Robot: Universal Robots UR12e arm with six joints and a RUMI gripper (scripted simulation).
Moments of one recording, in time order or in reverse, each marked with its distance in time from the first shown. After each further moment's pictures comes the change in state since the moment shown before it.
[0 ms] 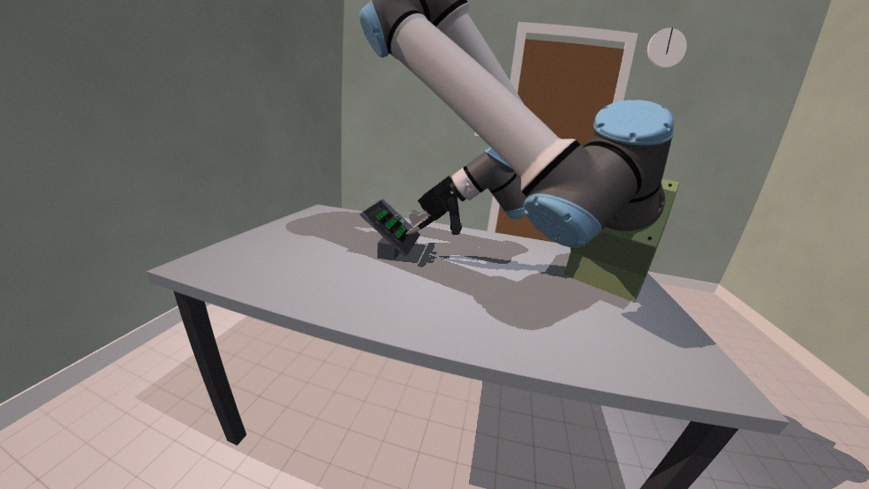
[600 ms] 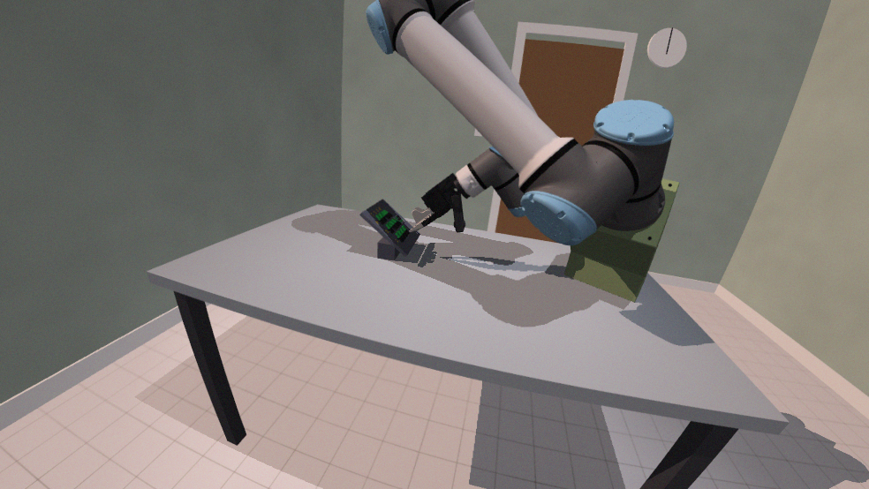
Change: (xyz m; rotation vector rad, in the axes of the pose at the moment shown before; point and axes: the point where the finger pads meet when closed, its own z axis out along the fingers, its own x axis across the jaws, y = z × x) arm 0.000 0.000 -0.014 -0.002 -0.001 0.001
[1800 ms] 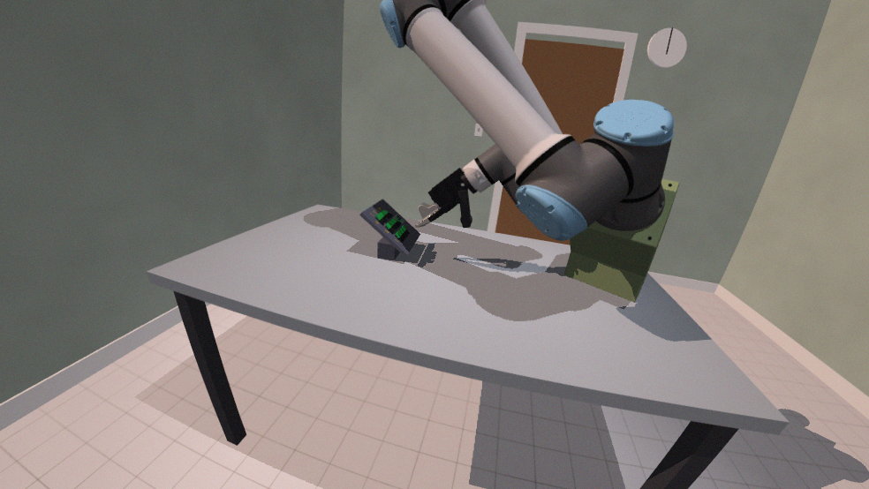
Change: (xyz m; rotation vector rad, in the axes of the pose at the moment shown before) arm 0.000 0.000 -0.026 0.000 0.000 0.000
